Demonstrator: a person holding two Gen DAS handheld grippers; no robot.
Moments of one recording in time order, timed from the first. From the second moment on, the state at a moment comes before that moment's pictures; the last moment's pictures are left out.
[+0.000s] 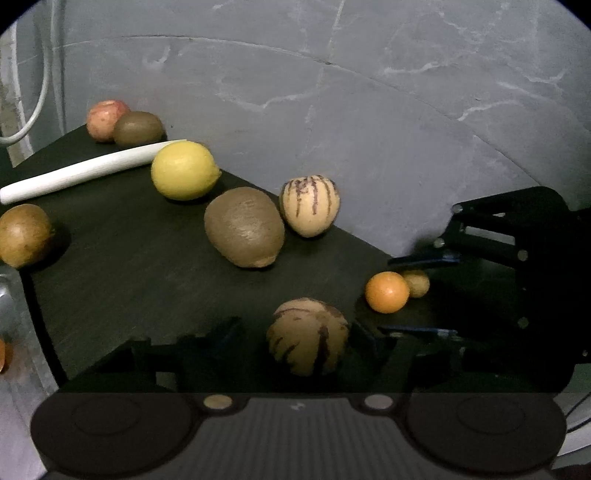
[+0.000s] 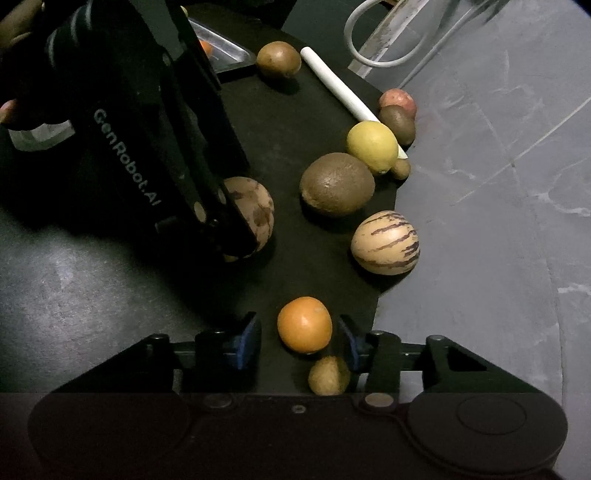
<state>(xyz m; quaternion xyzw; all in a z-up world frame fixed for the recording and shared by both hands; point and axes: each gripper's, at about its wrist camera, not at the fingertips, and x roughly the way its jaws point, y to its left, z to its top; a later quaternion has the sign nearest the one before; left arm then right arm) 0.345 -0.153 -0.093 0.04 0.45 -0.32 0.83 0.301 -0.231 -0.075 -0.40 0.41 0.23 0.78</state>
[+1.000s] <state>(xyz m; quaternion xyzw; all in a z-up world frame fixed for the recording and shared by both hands) 0.315 -0.046 -0.057 -0.08 0.42 -0.18 0.88 0.287 -0.168 -0.046 -0.29 0.37 0.24 0.85</state>
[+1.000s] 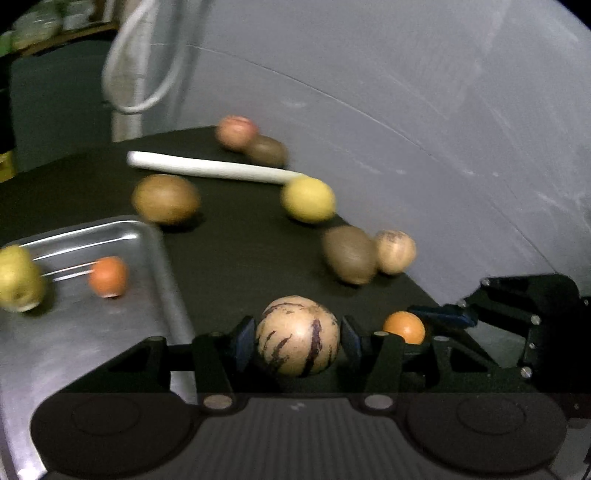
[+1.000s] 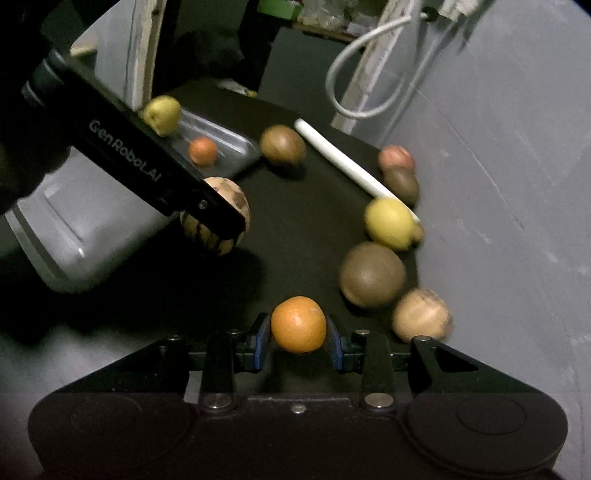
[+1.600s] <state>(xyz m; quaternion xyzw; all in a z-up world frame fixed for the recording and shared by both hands) 0.302 0.099 -0.063 -0.13 0.42 -0.03 0.90 0.318 -0.038 -0.053 -0.22 0.37 0.30 0.85</state>
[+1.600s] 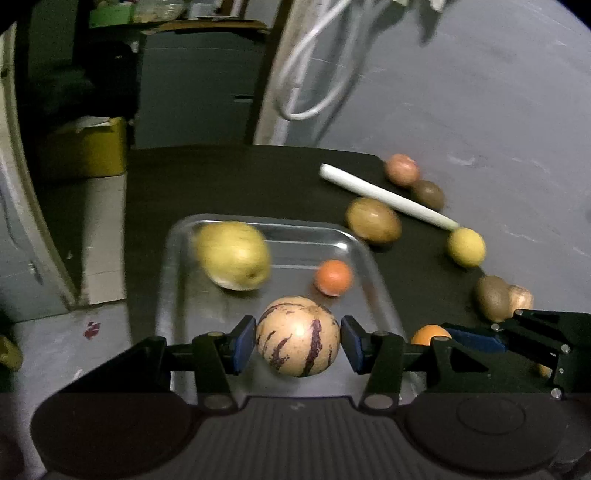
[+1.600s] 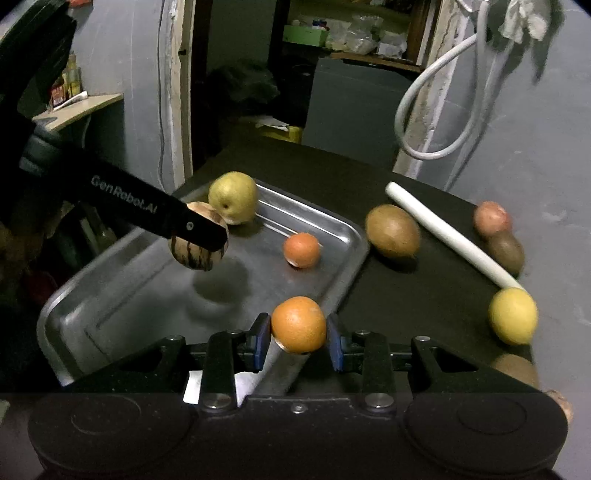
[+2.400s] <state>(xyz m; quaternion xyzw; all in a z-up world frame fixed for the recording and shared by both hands) 0.315 0.124 -0.087 -0.11 0.43 -0.02 0.89 0.335 0.011 -0.088 -0.18 0.40 0.25 0.86</state>
